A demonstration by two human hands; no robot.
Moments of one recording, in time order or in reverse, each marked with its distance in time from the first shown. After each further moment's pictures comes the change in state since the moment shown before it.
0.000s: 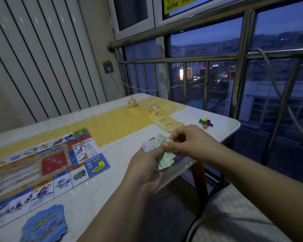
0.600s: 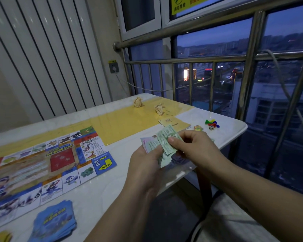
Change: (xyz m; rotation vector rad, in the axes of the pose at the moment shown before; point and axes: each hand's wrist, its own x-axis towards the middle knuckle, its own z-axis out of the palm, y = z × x) left_hand -0.008 0.003 -0.009 0.195 0.084 0.203; right_hand -0.004 0.005 0.028 0.333 0.210 0.023
